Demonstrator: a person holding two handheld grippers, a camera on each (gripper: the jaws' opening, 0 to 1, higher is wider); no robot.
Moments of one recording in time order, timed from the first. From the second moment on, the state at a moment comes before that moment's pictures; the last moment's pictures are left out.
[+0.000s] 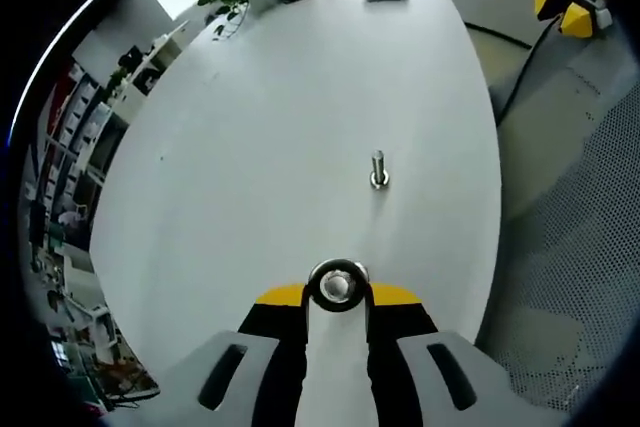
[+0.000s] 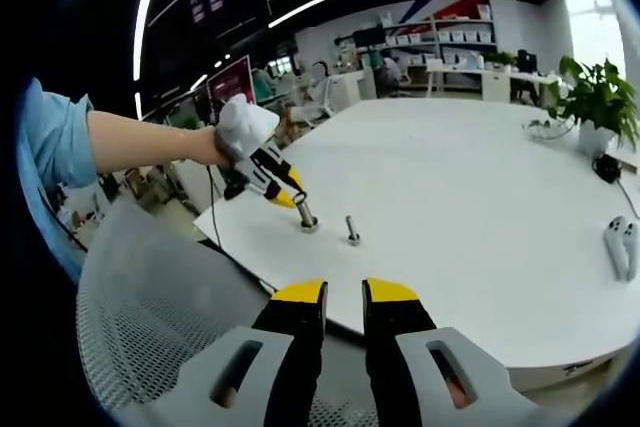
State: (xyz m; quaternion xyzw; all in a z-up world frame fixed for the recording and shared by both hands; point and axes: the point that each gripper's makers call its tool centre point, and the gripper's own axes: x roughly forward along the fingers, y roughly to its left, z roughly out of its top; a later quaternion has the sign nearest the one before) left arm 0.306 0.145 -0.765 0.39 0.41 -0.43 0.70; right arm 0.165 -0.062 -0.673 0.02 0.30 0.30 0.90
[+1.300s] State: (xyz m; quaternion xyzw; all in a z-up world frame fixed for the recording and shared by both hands) left arm 0.307 0.145 -0.797 0.40 0.44 -0.43 0.68; right arm 0.166 -0.064 -0.675 0.02 0.31 0.30 0.90
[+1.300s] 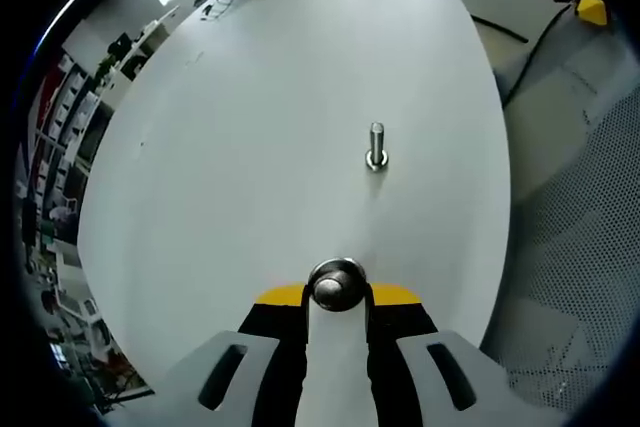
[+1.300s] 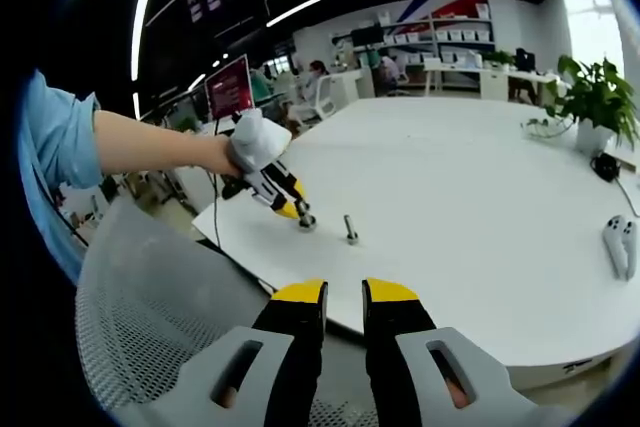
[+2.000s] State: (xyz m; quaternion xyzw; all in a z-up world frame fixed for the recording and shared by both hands) left arm 0.310 0.144 -0.815 0.41 0.47 -0.43 0.66; right arm 0.166 -0.064 -0.675 0.02 0.31 0.30 0.90
